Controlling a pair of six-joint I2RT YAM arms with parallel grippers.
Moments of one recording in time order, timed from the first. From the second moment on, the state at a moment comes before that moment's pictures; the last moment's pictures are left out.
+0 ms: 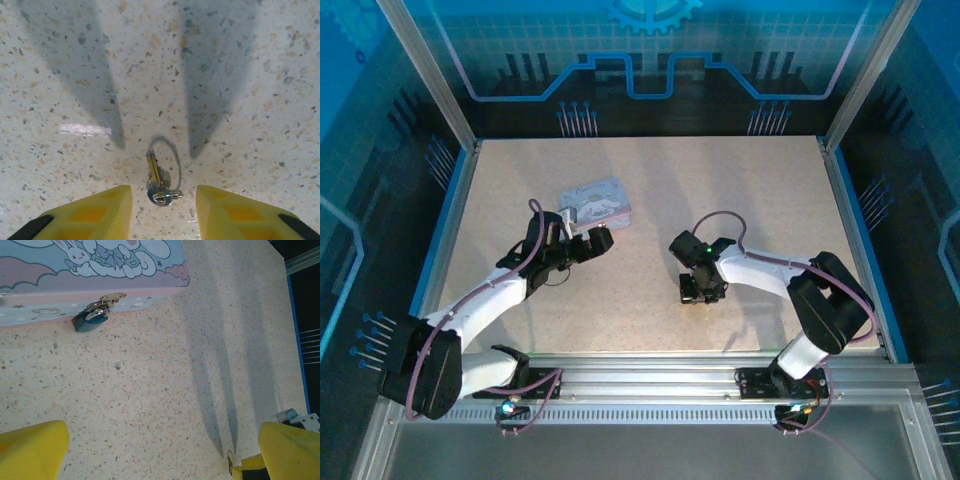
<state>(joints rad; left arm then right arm) -0.30 1.20 0.62 -0.08 0.29 -0.72 0.71 1.61 0.91 -0.76 0.01 0.68</state>
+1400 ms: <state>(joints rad) -0.30 1.15 0.66 -0.13 0.29 -0.72 0.72 1.53 0.80 -0.69 0.02 0.70</state>
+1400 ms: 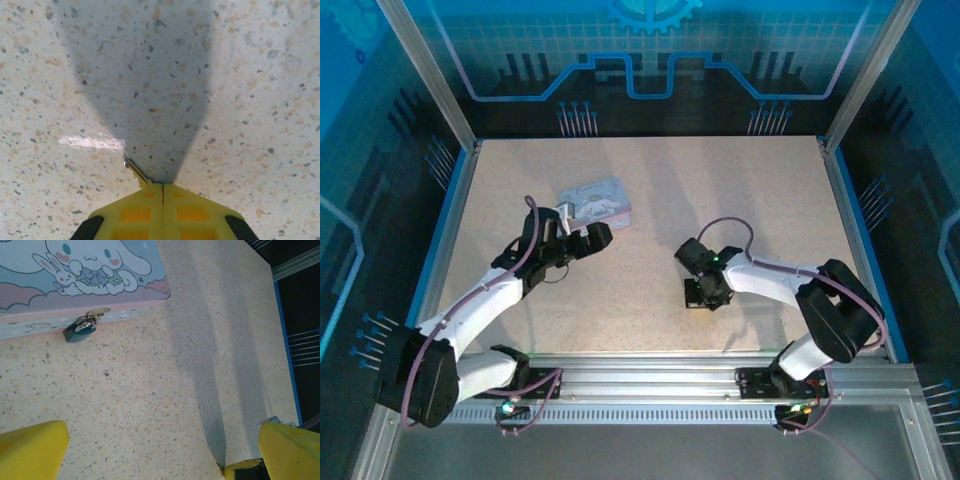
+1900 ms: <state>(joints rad) -0.34 1.10 0.74 -0.12 0.43 -0.78 0.71 1.14 0.62 -0.25 -0.01 0.69</state>
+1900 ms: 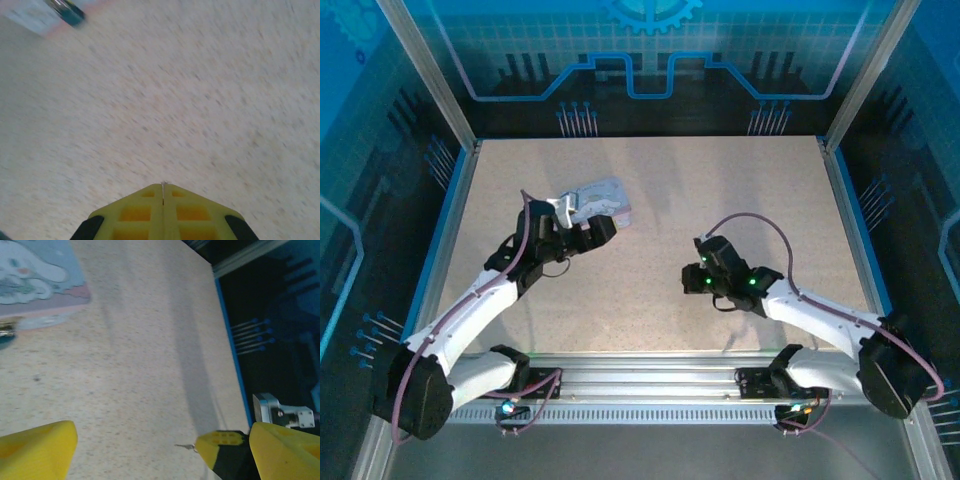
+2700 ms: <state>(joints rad) -0.50 1.35 0.66 0.41 0.46 -1.87 0.71 1.29 0.84 0.08 -0.13 0.69</state>
